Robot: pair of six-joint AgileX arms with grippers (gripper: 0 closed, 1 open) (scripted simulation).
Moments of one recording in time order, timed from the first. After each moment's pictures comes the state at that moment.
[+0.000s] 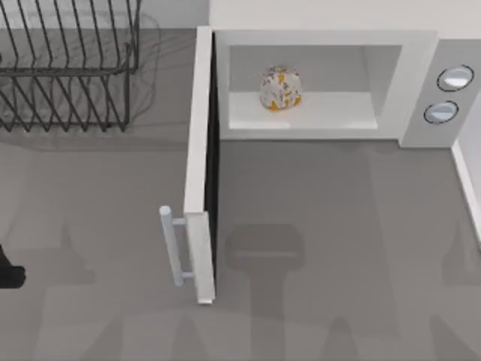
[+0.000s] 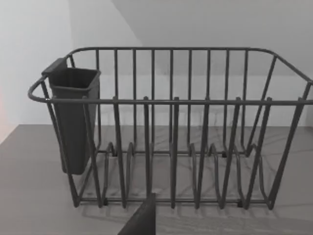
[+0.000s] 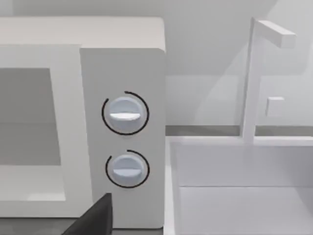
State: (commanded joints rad) left arm 0.00 0.00 0.00 0.00 0.00 0.00; right arm 0.00 0.00 0.00 0.00 0.00 0.00
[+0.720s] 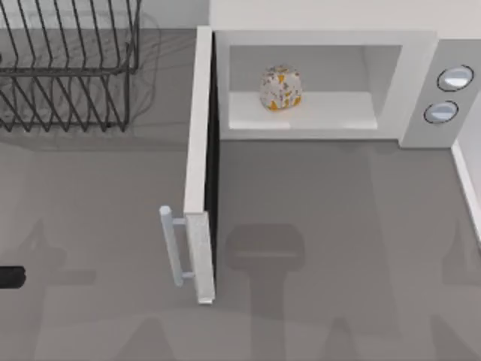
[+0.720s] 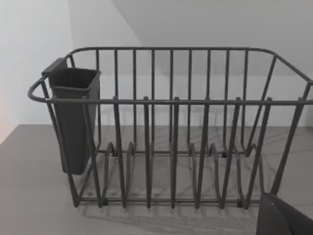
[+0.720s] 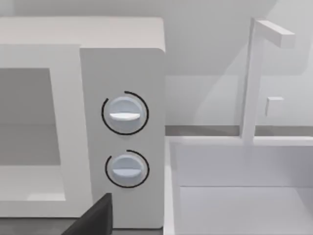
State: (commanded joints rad) left arm 0.00 0.00 0.00 0.00 0.00 0.00; right arm 0.00 0.00 0.00 0.00 0.00 0.00
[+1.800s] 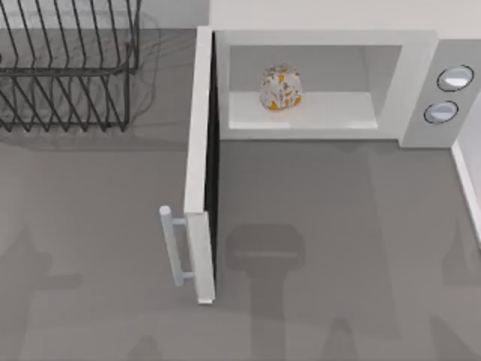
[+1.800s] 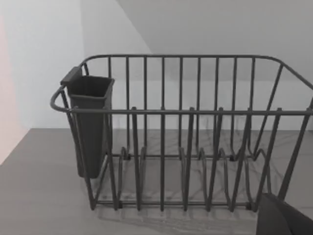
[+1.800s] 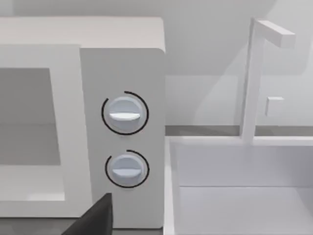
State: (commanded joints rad) left arm 0.26 -0.08 0.08 -0.17 0.26 0.00; right arm 0.00 0.00 0.00 0.00 0.00 0.00
